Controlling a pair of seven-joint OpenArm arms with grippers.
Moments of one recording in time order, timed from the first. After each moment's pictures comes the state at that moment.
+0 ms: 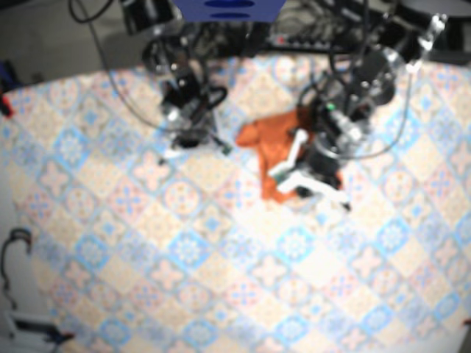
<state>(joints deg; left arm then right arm) 0.7 -27.0 26.2 107.0 18.5 -17.5 42.6 -9.7 -3.7 -17.5 92.2 -38.0 28.4 -51.9</state>
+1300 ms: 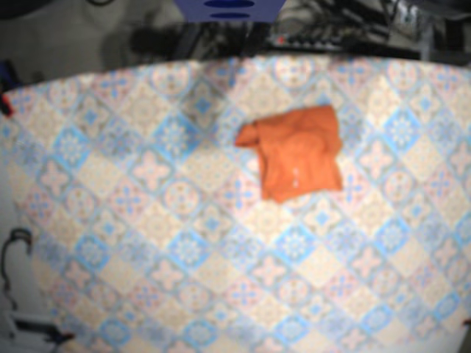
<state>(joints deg) 28.7 -29.1 5.4 26.5 -21.5 -21.3 3.6 -43.5 -2.6 26.8 49.1 -12.9 27.5 -19.5</state>
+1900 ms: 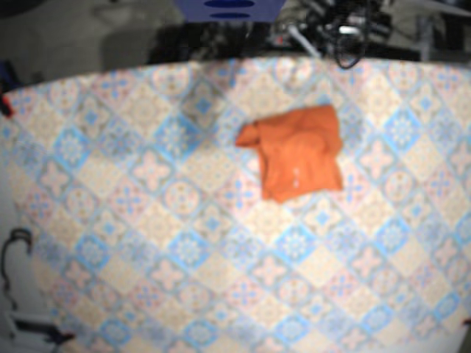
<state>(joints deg) 7.6 -9.5 16.3 18.1 -21.8 -22.0 -1.0 -20.8 -3.0 36.4 5.9 -13.1 27.6 14.9</state>
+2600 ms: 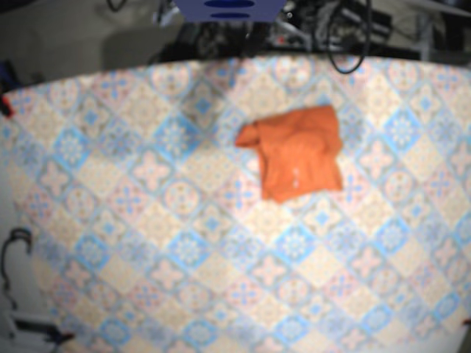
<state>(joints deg) 9.5 -1.8 5.0 12.5 -22.8 -8.1 -6.5 -13.1 -3.0 40.4 5.6 -13.7 27.0 14.7</state>
